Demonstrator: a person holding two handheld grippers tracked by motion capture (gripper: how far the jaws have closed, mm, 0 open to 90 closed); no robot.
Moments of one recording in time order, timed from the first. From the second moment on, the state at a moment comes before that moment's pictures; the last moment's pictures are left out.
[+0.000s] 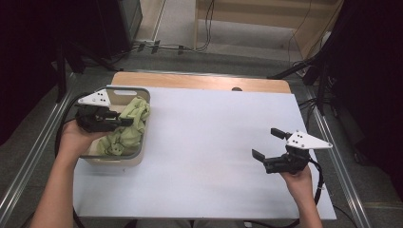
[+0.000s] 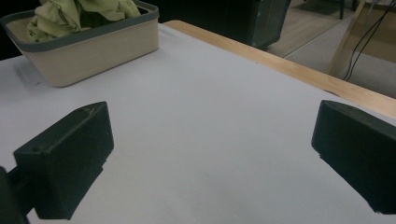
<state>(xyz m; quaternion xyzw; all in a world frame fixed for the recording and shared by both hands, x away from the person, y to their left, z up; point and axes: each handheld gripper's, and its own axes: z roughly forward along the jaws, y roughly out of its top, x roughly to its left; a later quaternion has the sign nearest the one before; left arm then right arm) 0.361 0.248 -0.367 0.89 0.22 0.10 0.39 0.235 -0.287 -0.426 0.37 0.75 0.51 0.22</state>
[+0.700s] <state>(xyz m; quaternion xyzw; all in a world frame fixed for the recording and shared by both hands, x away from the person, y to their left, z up) 0.357 0.220 -0.345 0.88 0.17 0.09 0.44 0.235 -0.291 -0.426 0.37 0.74 0.51 0.22</state>
